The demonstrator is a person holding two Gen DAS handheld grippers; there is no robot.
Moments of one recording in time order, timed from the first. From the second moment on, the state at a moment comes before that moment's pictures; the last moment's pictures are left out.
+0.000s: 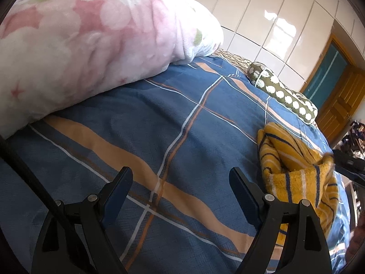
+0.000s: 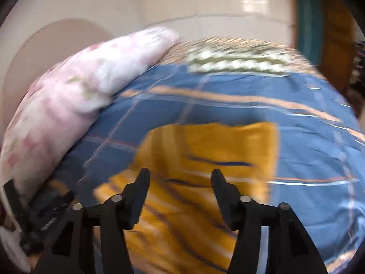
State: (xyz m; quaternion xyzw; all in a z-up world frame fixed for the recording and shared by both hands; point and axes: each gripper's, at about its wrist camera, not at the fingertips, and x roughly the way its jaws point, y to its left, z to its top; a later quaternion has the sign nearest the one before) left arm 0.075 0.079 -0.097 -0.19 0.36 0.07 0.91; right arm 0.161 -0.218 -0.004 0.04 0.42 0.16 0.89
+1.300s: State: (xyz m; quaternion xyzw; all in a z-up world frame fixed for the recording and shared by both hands) left arm 0.076 0.100 -0.109 -0.22 0.37 0.08 0.90; right arm 0.154 -0.225 0.029 0.01 0.43 0.06 0.90
